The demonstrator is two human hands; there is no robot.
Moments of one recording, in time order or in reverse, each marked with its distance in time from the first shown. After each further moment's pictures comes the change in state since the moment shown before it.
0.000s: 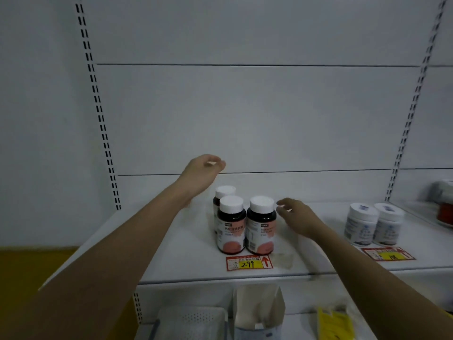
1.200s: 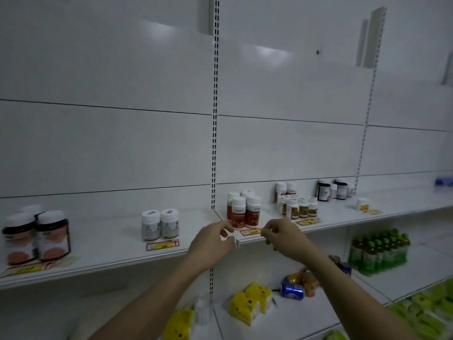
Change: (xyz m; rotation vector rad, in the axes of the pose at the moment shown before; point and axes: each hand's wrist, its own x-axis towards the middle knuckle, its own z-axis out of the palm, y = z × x) left_hand -0.200 0.210 0.428 0.256 -0.298 0.267; right_hand -0.256 0.272 -0.337 -0.048 0.159 0.107
